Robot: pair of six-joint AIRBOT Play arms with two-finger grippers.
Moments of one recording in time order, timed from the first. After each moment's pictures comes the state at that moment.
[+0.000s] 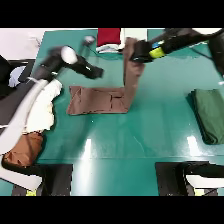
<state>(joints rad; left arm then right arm) -0.37 -1.61 1.69 1.35 -1.03 -1.57 0.40 -1.45 1.86 -1.15 1.29 1.68</state>
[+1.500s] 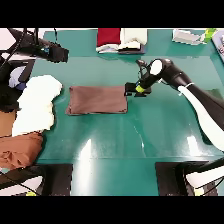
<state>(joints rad) -0.30 -1.26 1.64 1.49 -1.14 -1.52 0.39 -1.65 1.47 -1.23 1.15 1.85</state>
